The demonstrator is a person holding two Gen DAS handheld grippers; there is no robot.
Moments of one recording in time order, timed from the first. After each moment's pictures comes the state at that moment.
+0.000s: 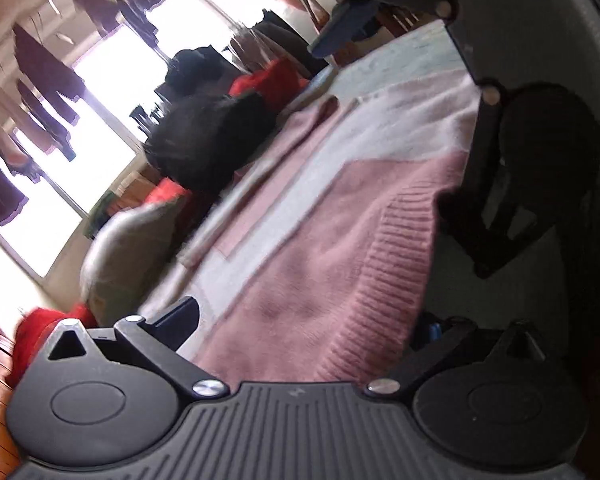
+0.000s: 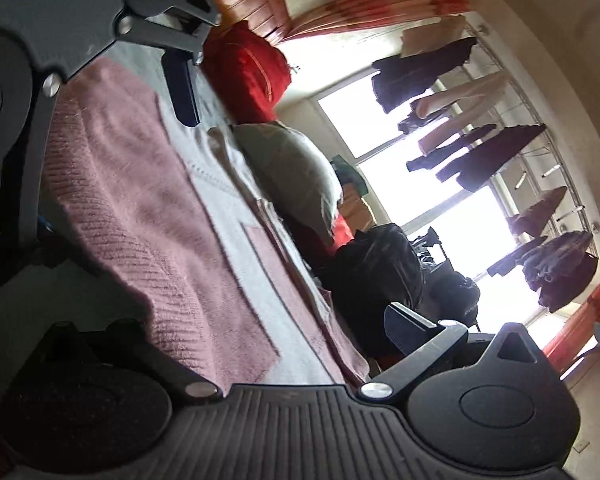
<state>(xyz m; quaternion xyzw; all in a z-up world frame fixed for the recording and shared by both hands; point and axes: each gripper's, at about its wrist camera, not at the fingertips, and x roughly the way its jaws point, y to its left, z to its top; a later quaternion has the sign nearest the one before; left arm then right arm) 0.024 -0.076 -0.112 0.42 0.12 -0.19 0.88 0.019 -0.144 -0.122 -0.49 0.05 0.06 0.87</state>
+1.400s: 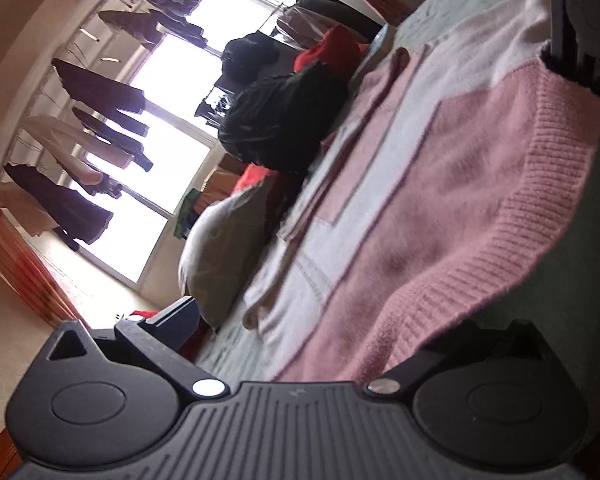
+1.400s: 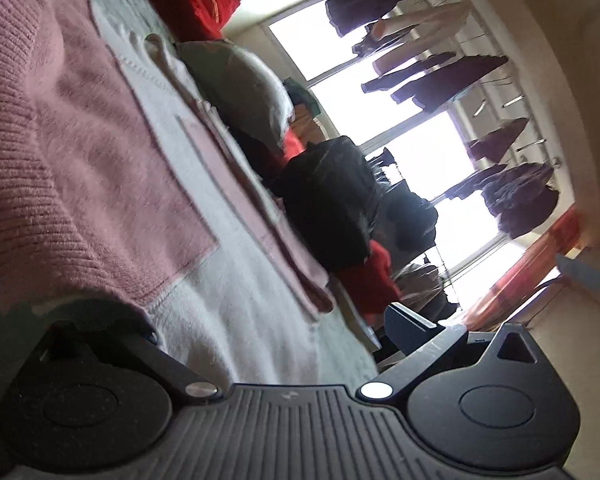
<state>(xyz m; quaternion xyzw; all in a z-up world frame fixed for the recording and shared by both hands) 0.053 -0.067 -0.111 0.50 0.09 -0.05 0.86 0.052 -0.187 -0.135 -0.47 0.12 -0.06 0.87</state>
